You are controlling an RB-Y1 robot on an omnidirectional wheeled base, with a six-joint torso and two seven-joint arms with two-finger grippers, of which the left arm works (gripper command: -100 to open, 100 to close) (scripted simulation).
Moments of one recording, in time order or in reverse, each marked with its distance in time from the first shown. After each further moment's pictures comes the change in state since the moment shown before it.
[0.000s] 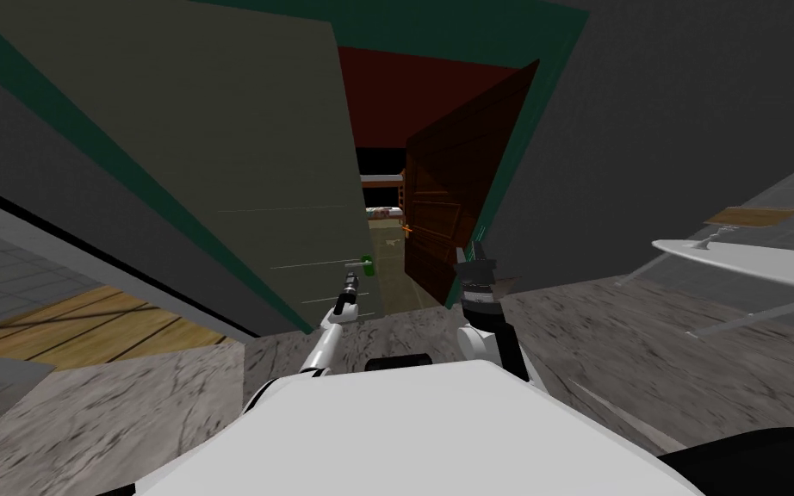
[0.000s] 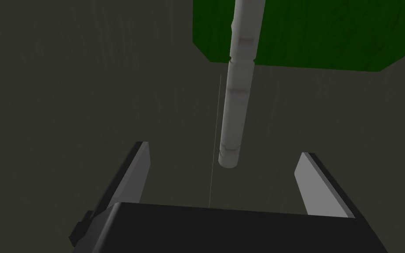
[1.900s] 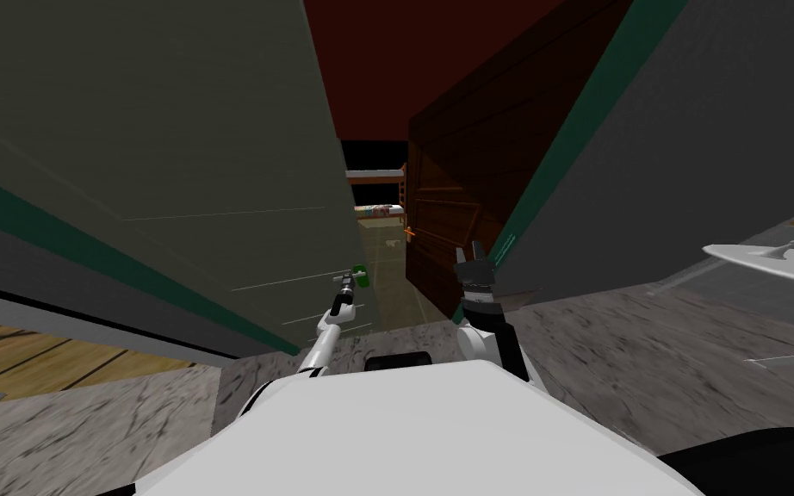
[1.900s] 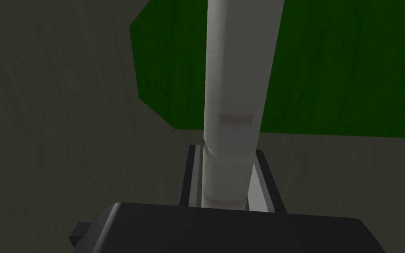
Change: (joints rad) arm -0.001 0.009 0.047 0.015 0.009 -0.005 -0.024
